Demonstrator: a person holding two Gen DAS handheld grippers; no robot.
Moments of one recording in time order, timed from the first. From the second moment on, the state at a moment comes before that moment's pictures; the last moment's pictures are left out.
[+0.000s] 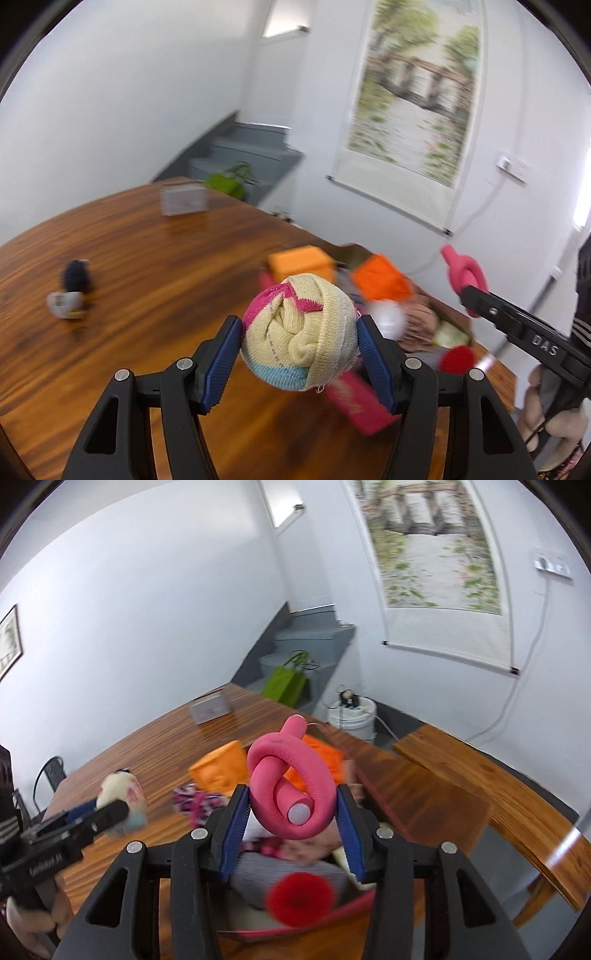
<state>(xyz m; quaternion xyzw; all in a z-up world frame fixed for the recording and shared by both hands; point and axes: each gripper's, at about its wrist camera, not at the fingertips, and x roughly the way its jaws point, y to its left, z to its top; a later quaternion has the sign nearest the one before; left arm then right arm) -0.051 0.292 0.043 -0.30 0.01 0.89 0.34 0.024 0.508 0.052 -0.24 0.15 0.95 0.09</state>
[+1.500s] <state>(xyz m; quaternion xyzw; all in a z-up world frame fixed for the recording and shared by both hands) -0.057 0.190 0.030 -0.30 -0.05 0.91 0.28 -0.007 0.470 0.063 -0.23 0.16 0.96 0.04</state>
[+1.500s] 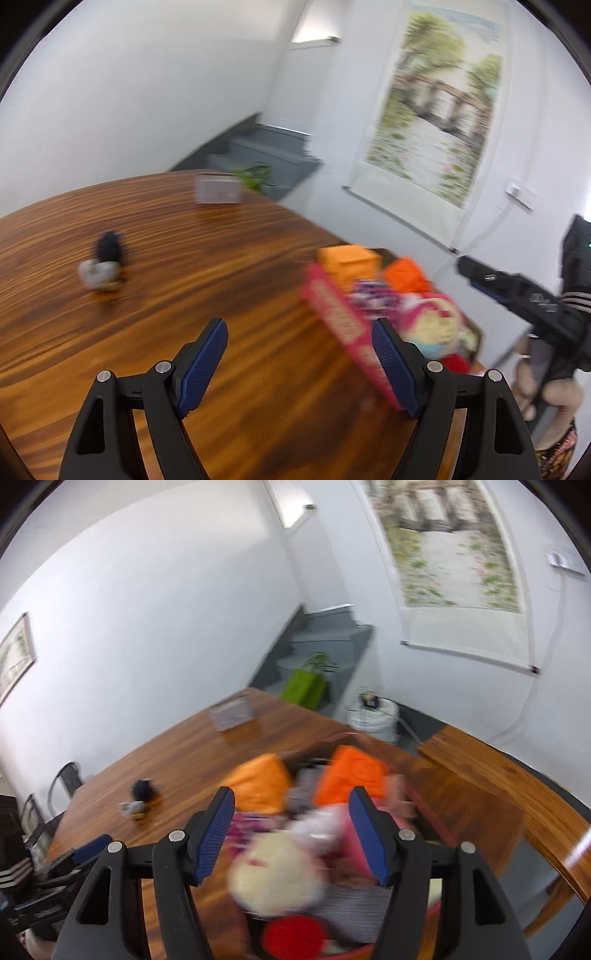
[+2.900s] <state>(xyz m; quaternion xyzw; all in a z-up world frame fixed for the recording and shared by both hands) -0.257 0.098 -0.051 -0.40 -0.03 0.91 0.07 -0.127 0.305 0.014 -0.30 0.14 0.94 -0.07</state>
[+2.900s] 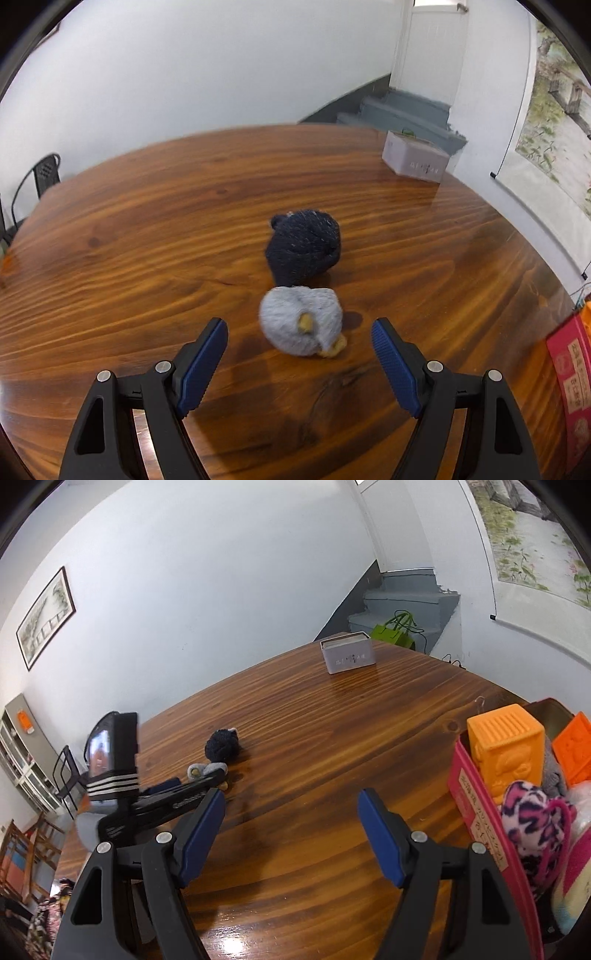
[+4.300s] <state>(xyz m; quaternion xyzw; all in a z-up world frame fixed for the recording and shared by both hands) -0.181 -0.046 -0.050 -0.38 -0.13 0.91 -0.01 -0.346 0.147 -0.049 -0.44 -0.01 0.89 -0.09</state>
